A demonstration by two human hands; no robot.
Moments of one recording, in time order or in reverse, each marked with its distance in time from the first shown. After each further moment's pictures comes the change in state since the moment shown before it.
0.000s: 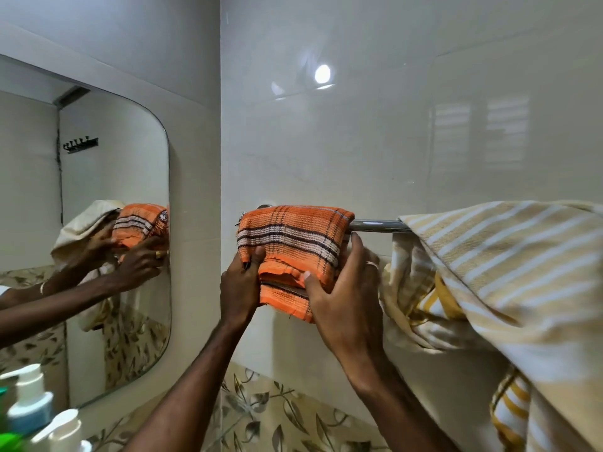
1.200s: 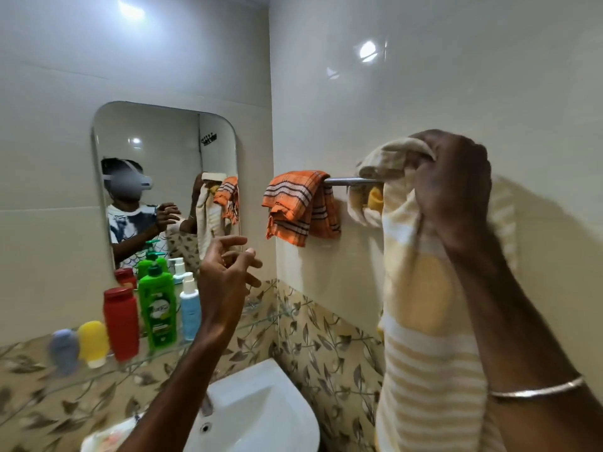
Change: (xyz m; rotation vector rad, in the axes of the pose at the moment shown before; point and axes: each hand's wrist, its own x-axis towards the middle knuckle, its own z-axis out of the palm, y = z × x) left_hand -0.272 0.188 -0.034 0.148 0.321 0.050; right_hand 0.053 0.057 -0.266 0.135 0.056 -0.181
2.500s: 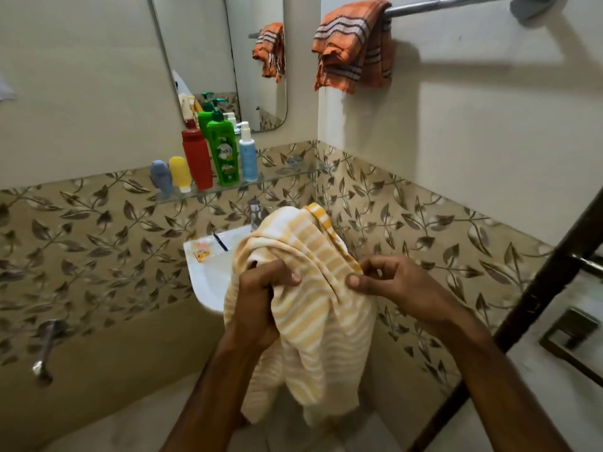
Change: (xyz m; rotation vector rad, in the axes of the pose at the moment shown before) left_hand -0.262 0.073 -0.155 -0.673 -0.257 -0.845; right_hand -0.329 -0.002 -0.102 0.832 -1.329 0.509
